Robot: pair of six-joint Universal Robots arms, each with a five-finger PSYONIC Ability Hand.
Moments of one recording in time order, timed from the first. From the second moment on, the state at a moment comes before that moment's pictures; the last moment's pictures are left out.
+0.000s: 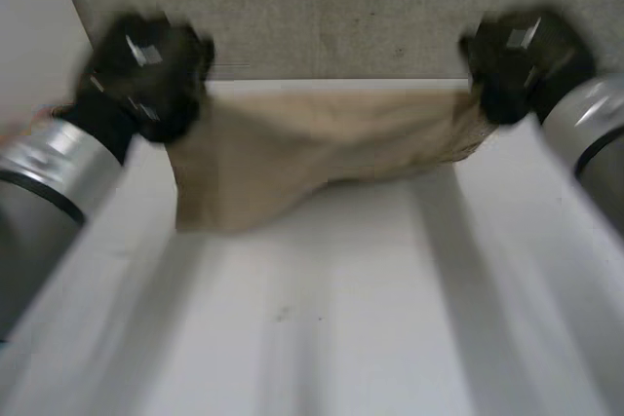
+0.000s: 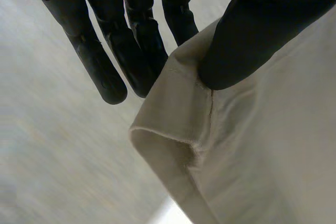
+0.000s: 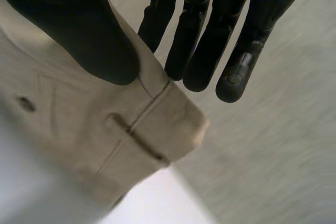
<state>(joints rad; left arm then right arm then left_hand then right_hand) 4.29 -1.51 -1.62 3.30 -1.42 3.58 2.00 -1.49 1.34 0.13 1.55 2.61 1.13 1.19 1.19 1.20 0.98 0.97 1.17 1.20 1.18 1.00</state>
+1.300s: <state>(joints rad) 4.23 -2.01 -1.28 3.43 -1.57 3.54 2.06 -0.98 0.95 -0.02 1.66 2.60 1.13 1.20 1.19 1.20 0.99 0.97 1.17 1.20 1.18 1.00</state>
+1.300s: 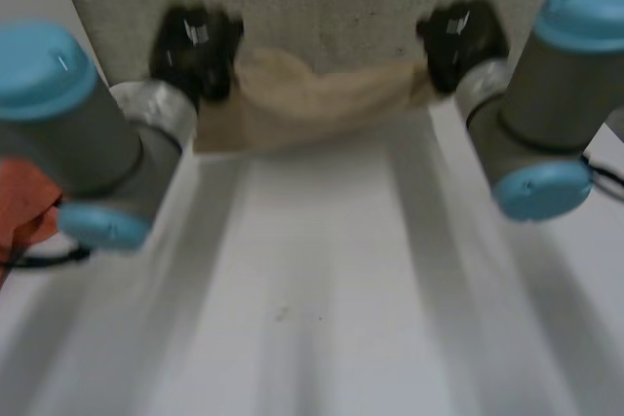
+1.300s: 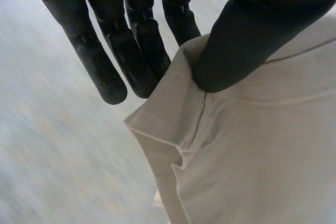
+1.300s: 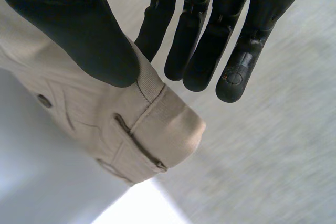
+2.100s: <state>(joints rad) 4.19 -1.61 -1.94 2.87 -1.57 3.77 2.06 -1.31 1.70 0.44 1.66 2.30 1.13 1.20 1.19 1.20 0.99 0.97 1.17 1.20 1.18 1.00</state>
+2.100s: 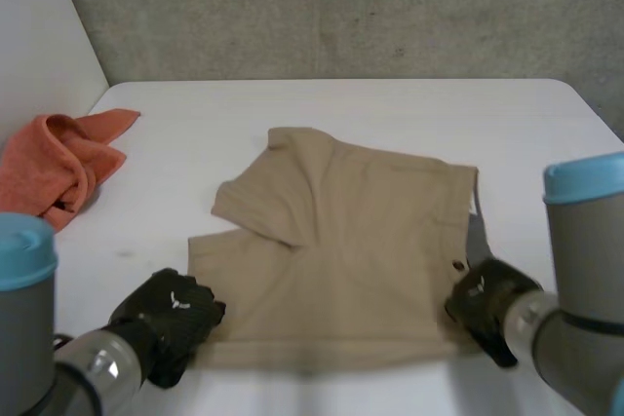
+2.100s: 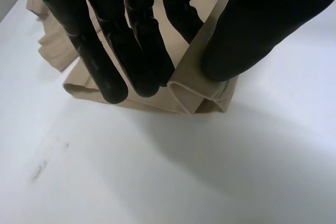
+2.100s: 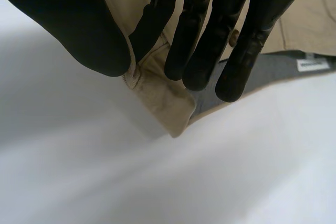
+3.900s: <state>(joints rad) 4.16 -2.09 -1.30 3.26 -1.56 3.46 1.77 -1.13 1.43 0.19 1.44 2.77 0.19 0.20 0.21 0.20 0.05 0.30 0.34 0.35 0.35 0.17</state>
